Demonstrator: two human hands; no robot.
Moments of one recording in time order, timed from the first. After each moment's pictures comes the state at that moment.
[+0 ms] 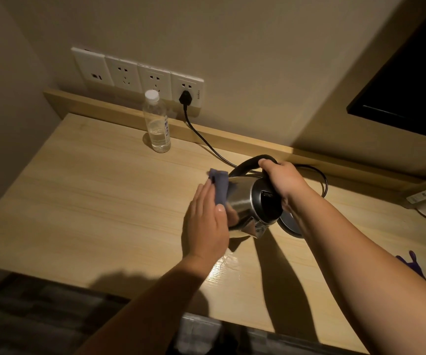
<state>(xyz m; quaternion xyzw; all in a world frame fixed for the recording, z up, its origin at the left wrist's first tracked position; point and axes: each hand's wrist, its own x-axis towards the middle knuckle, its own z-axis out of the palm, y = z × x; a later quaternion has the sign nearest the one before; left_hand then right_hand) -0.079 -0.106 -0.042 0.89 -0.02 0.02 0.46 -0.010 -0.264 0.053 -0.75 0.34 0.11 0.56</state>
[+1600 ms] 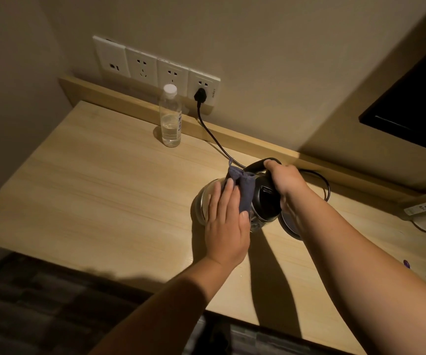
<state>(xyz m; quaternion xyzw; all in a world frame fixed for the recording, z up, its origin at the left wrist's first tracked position) -0.101 -0.117 -0.033 0.90 -0.09 0.12 0.41 -0.010 -0.239 0.056 -0.74 0.39 0.10 0.54</state>
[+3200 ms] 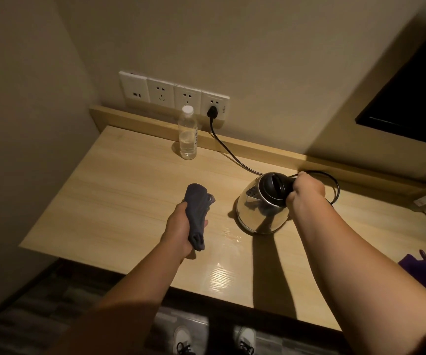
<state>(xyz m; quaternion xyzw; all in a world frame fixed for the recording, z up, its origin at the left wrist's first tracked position) -0.064 0.014 -0.017 0.39 0.35 -0.29 0.80 -0.032 -0.221 0.075 -0.49 0.59 -0.08 0.64</state>
